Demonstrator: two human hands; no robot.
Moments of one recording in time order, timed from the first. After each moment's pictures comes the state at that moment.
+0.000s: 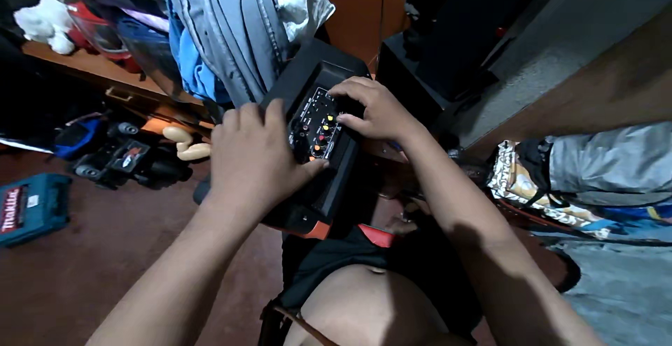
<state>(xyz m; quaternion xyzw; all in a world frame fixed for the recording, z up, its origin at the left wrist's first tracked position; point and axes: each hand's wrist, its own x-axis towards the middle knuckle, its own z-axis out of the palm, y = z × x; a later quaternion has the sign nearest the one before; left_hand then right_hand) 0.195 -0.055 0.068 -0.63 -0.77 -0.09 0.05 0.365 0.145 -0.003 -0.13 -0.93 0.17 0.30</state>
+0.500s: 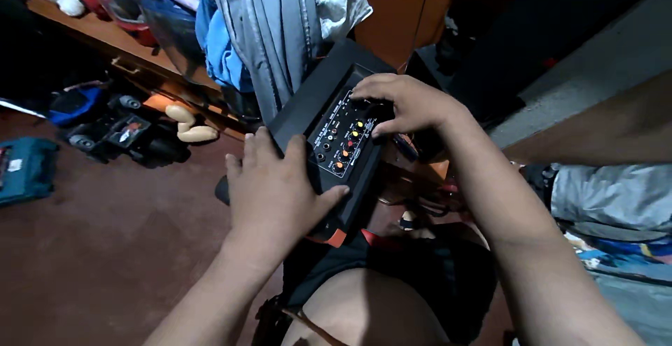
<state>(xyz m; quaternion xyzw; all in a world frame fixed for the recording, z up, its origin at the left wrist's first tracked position) 0.197 -0.092 0.045 -0.55 -0.83 -0.11 0.02 0.352 0.182 0.039 -0.02 -0.98 0.18 0.11</state>
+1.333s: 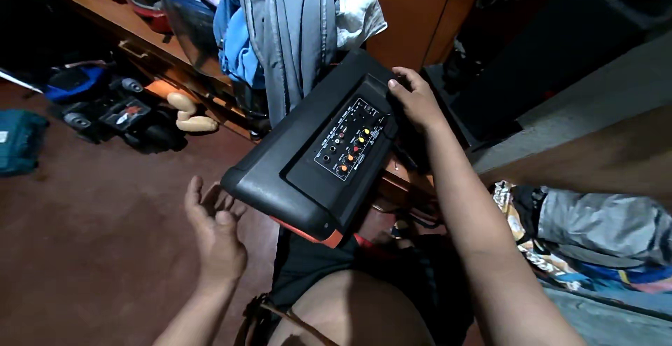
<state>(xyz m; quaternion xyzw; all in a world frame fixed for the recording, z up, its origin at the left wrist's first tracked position) 0.144 -0.183 -0.077 -0.31 -0.70 -0.63 -0.15 0.341 0.207 -0.002 -0.36 -0.77 0.43 0.29</state>
